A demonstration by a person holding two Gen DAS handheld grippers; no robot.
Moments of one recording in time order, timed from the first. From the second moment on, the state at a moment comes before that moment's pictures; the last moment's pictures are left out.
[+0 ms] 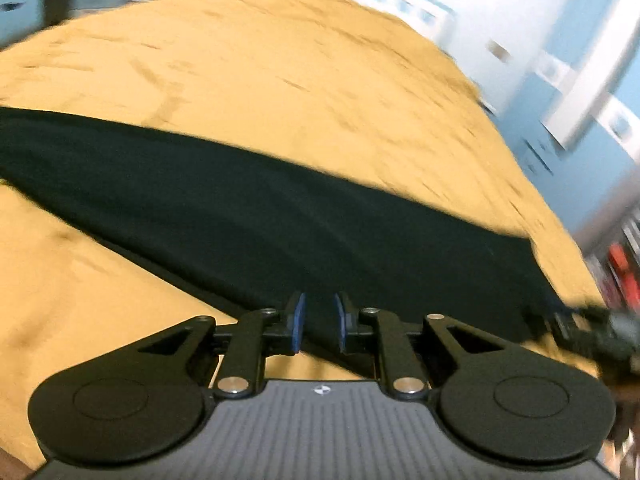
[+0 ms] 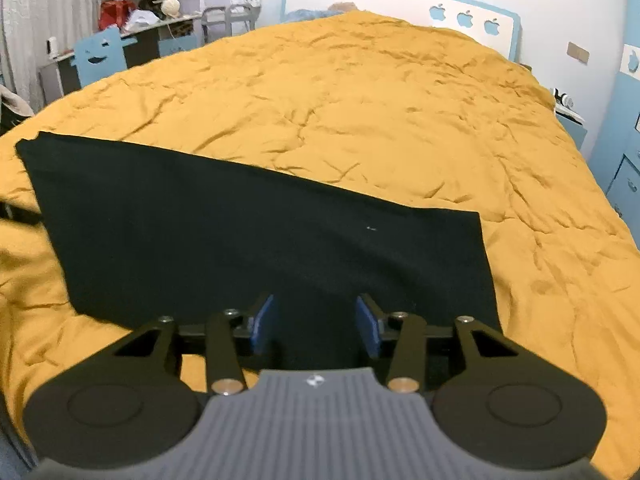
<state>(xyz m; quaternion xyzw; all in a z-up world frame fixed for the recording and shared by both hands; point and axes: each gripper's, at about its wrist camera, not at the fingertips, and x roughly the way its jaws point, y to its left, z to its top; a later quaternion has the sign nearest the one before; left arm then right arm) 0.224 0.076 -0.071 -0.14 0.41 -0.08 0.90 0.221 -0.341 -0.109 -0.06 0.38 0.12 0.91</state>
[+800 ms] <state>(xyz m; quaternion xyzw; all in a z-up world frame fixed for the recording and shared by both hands) 0.264 0.209 -0.129 -0.36 0.43 0.08 0.83 0.263 -0.311 -0.135 -0.09 0.41 0.11 0.90</state>
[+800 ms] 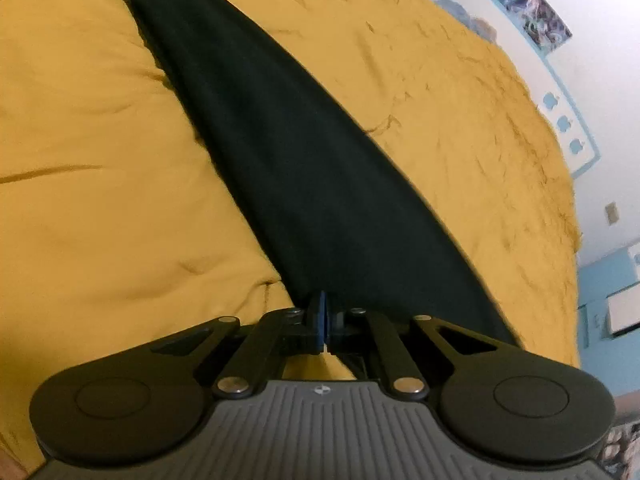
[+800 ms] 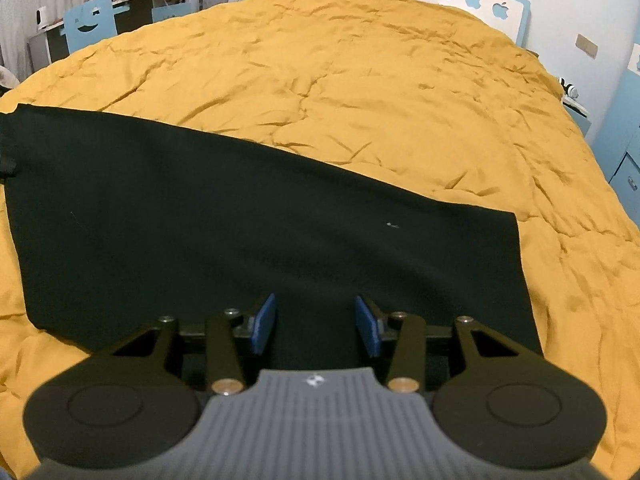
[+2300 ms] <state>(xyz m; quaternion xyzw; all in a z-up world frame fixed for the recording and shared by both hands) 0.334 0.186 0.054 -0.13 0.17 0.08 0.97 0.235 -0.328 -0.114 -0.07 0.39 0.09 0.91</state>
